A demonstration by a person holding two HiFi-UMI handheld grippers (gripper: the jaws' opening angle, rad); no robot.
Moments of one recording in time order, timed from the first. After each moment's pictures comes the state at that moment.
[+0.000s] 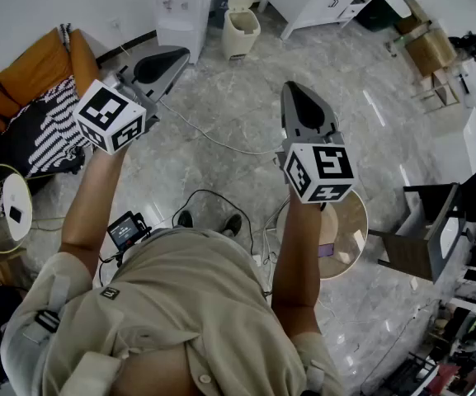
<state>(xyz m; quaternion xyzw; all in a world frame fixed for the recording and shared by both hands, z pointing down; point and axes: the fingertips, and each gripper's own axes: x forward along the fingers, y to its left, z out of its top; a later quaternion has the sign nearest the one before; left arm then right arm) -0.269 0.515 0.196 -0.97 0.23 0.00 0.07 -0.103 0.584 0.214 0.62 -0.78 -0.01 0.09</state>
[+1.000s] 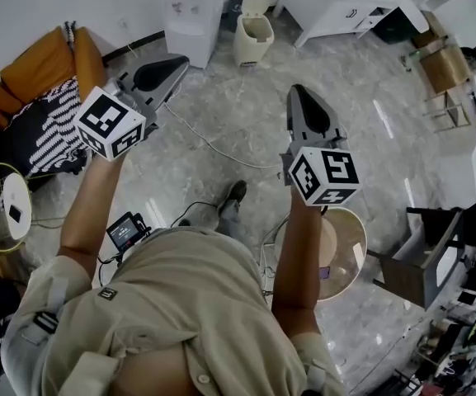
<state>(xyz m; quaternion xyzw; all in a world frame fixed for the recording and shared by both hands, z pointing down) -0.258 0.417 0.227 -0.96 0.26 -0.03 0.06 -0.072 0.469 0.237 0.60 -0.80 0.02 0.04</state>
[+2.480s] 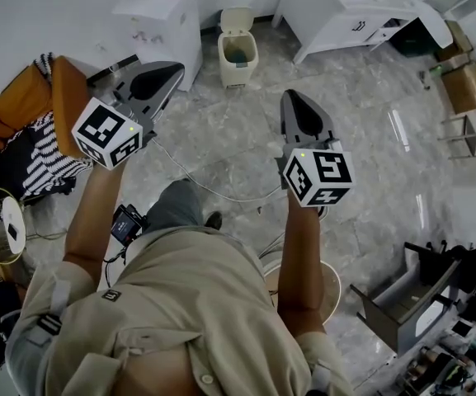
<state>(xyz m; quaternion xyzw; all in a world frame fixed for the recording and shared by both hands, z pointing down) 0.010 0.156 0.240 -0.95 0.30 -0.07 0.04 0.197 0.191 0.275 0.57 -0.82 0.08 0.05</state>
